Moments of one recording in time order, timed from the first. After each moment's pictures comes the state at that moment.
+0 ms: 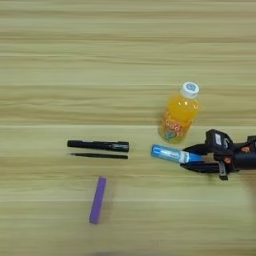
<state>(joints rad) -0.22 -0.69 0.15 0.45 0.10 -0.19 1.32</state>
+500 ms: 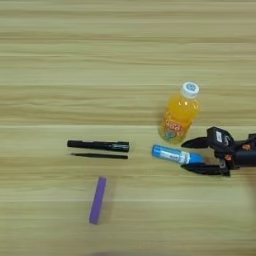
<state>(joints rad) -0.24 -0.69 0.16 0.48 0.10 -0.21 1.32</state>
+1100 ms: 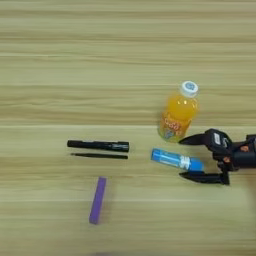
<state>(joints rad) -0.21 -0.69 0.16 0.43 0.10 -0.20 1.32</state>
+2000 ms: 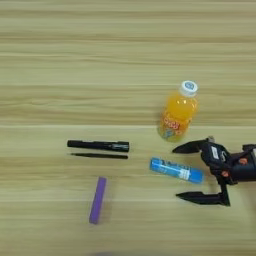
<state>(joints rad) -0.06 -0.70 0.14 0.13 0.14 -0.12 1.34</state>
